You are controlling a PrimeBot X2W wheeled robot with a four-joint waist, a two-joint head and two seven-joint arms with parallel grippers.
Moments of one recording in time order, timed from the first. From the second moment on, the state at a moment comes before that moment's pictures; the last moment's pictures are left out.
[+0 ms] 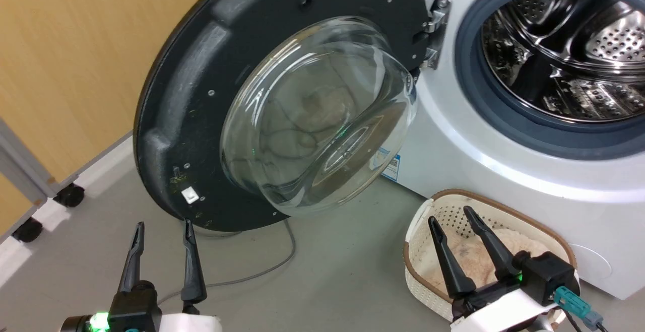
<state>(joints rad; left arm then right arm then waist) 0.09 0.07 -0.04 -0.07 -0.02 0.18 -0.25 -0.07 -0.11 0.25 0.13 0.27 0.13 -0.25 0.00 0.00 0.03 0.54</state>
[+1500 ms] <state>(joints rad) -0.60 0.23 0.44 0.61 -0.84 -0.04 0.21 0.03 -0.12 0.16 0.06 0.21 0.13 -0.26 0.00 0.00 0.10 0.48</state>
